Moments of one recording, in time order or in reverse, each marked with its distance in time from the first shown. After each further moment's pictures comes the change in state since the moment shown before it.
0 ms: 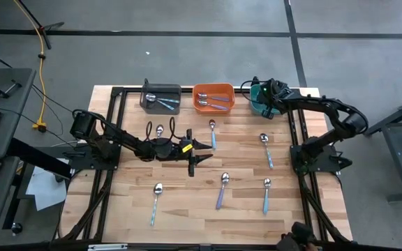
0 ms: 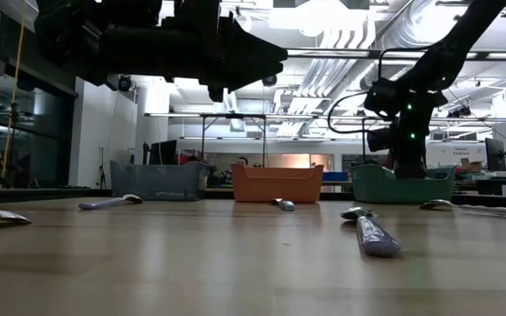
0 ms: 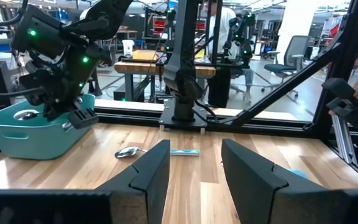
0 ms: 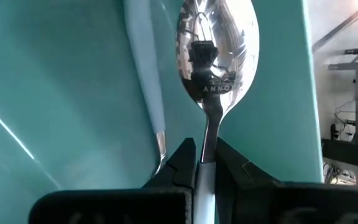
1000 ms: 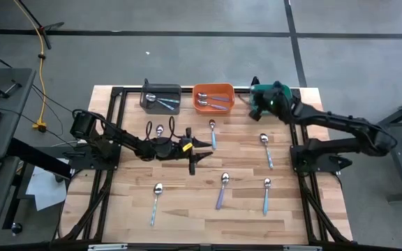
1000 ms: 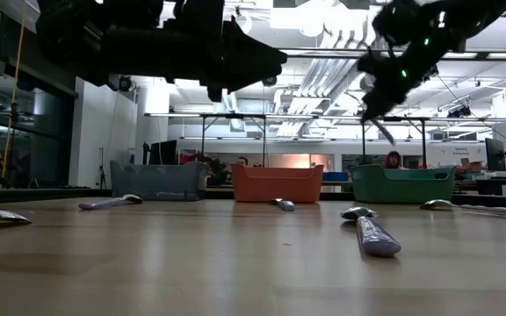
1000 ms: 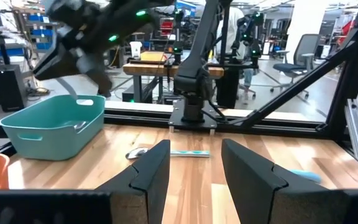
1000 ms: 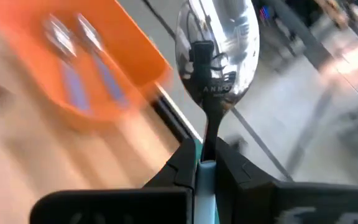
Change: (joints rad) left arm 0.004 0.000 0.000 0.003 -0.025 0.019; right arm 0.366 -0.389 0.000 0.026 0.037 0.379
